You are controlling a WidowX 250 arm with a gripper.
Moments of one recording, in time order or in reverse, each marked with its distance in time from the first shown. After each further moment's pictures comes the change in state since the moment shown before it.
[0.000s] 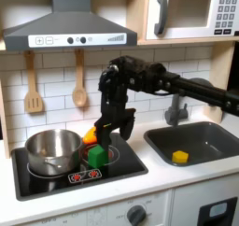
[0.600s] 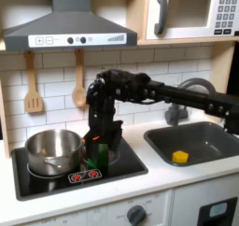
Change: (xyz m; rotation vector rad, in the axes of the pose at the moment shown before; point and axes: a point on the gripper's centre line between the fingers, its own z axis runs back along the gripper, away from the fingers) arm 0.007 0.018 -0.029 0.039 0.043 0.087
